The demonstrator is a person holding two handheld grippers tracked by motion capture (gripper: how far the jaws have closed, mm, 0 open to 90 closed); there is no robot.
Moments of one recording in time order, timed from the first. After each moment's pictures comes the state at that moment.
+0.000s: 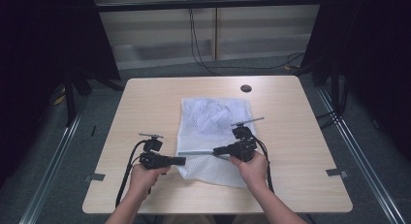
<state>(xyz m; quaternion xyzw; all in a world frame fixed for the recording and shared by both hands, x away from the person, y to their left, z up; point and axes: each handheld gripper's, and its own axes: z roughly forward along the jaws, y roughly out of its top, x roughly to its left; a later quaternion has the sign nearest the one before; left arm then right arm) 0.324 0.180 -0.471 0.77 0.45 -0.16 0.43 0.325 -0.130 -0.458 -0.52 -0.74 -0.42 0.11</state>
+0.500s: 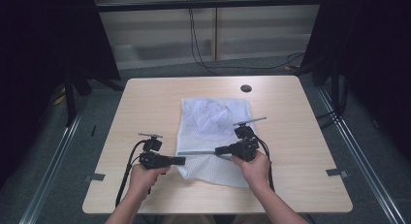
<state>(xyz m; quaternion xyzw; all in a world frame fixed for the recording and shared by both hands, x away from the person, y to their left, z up) 0.325 0.181 -0.471 0.77 0.45 -0.16 0.43 0.325 -0.135 -0.457 -0.52 -0.73 -0.42 0.11</state>
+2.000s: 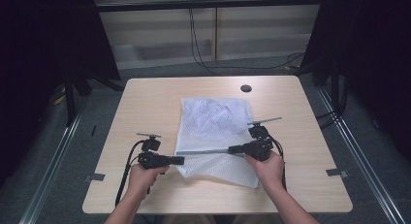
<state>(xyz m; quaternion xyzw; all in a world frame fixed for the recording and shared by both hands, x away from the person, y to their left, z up) 0.325 0.185 -0.471 0.76 0.46 -0.16 0.43 0.319 -0.173 -0.454 -0.54 -0.73 -0.41 0.09</state>
